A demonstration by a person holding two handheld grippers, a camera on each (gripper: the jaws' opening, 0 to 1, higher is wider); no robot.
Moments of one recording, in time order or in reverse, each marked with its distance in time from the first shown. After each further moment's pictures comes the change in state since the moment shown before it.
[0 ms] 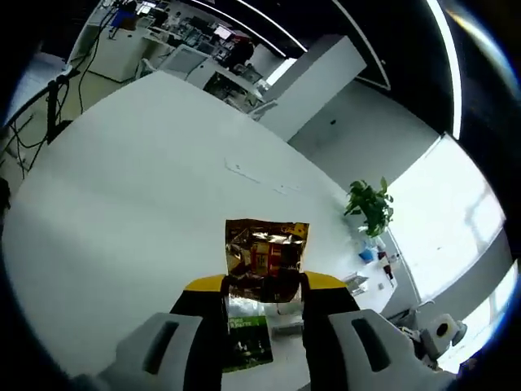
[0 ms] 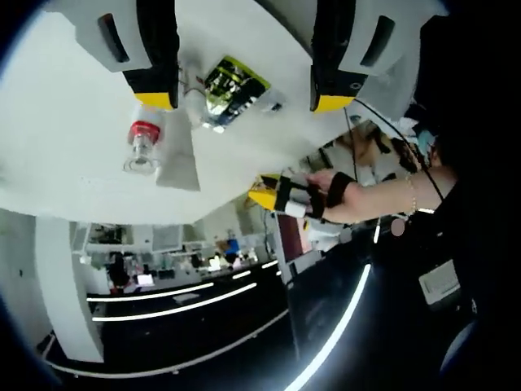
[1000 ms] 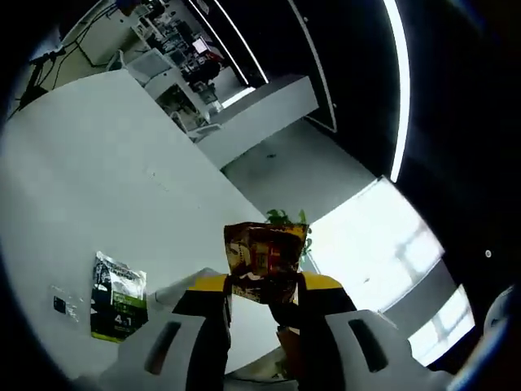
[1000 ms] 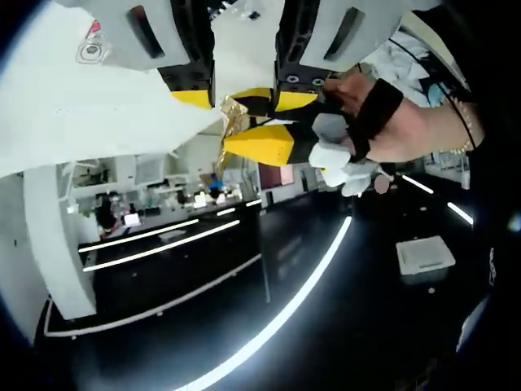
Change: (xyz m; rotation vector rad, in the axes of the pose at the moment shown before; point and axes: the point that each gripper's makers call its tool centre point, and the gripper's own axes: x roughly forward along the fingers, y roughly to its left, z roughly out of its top) left arm -0.058 -0.134 -0.008 -0.142 -0.138 -0.370; right arm 0.037 0.051 0.106 -0.027 -0.338 0.044
